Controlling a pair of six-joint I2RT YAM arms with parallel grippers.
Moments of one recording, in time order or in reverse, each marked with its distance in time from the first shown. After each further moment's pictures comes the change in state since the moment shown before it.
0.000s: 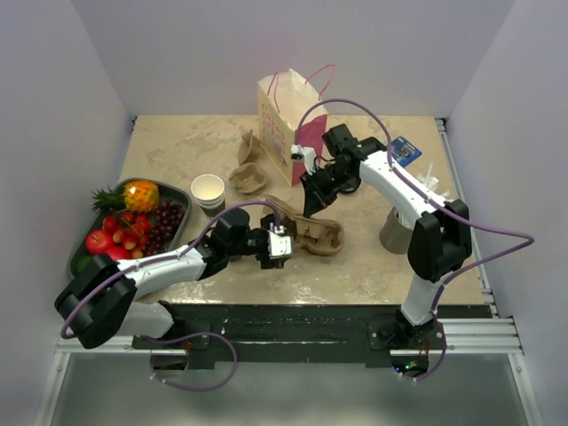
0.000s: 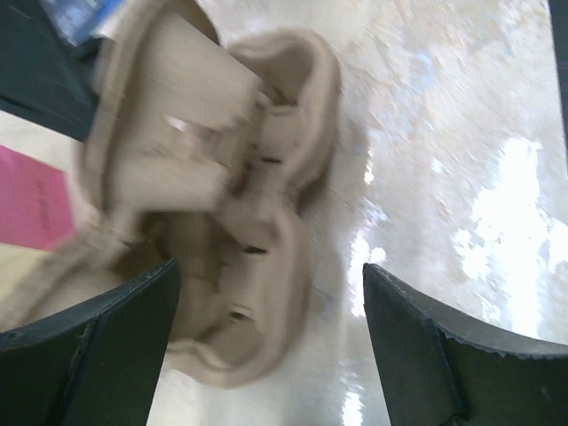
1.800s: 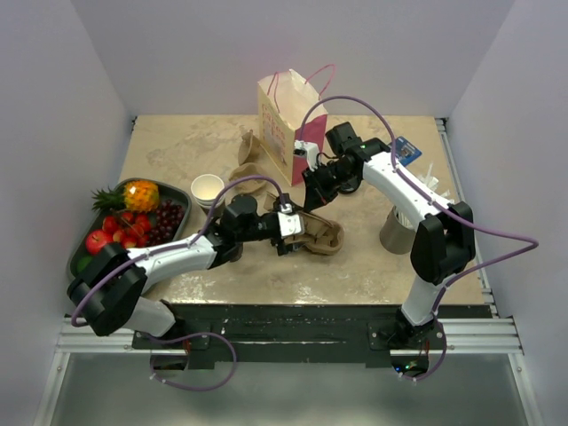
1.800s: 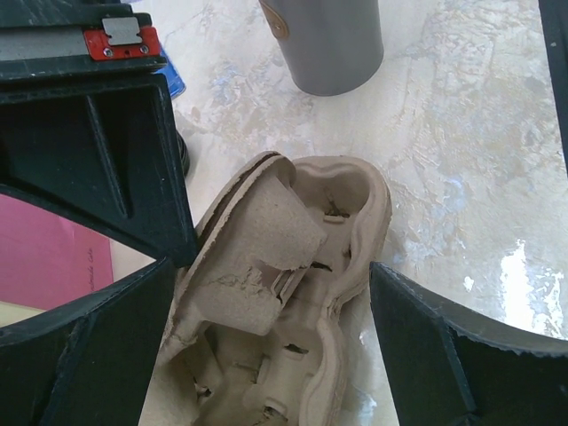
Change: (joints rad) left arm -0.016 0.093 0.137 0.114 0.022 -0.165; right arm -0.010 -0.028 -0.021 0.079 0.019 0.037
